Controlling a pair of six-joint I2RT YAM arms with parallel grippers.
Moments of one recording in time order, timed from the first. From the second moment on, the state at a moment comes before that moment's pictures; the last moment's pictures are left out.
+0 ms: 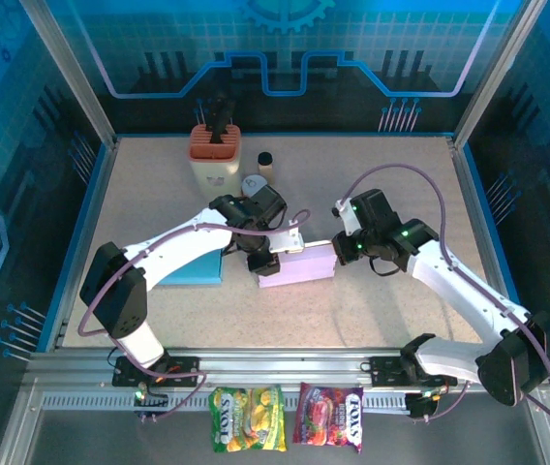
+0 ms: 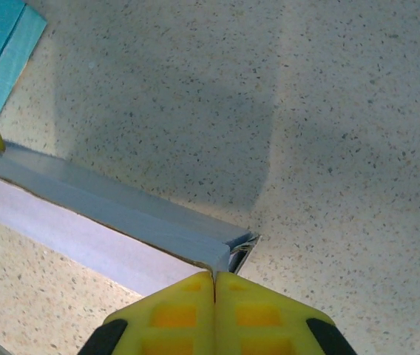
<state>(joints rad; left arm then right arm) -0.70 1.67 1.35 -0.97 0.20 0.54 0.52 1.19 1.00 -0.77 -0.10 0.15</state>
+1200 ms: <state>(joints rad) -0.71 1.68 1.36 -0.97 0.18 0.45 0.56 1.09 0.79 -0.52 -0.02 0.35</state>
